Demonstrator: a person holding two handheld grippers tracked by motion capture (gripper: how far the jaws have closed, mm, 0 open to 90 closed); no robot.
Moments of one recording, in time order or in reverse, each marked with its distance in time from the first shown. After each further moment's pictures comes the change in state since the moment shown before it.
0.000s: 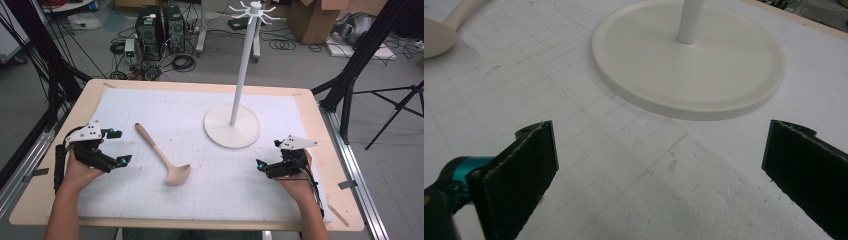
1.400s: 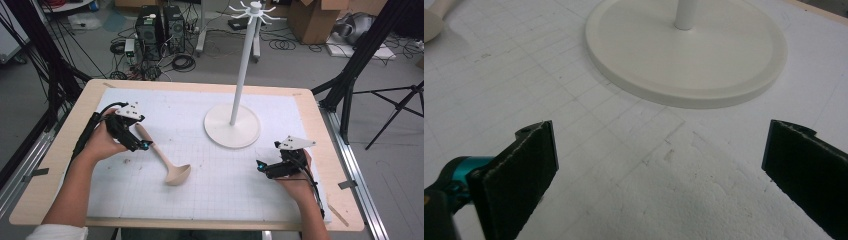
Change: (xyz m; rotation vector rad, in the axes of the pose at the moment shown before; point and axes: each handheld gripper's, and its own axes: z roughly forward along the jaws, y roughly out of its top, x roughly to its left) left arm 0.026 0.062 0.078 0.362 -0.037 0.192; right arm -0.002 -0.005 0.005 0.030 -0.007 0.001
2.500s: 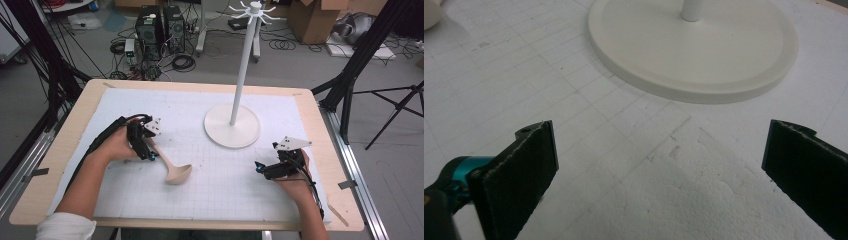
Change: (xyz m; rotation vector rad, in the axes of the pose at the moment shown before) left arm -0.004 -0.001 0.059 0.276 -0.103 0.207; right arm 0.002 -0.001 0.005 0.028 0.007 -0.016
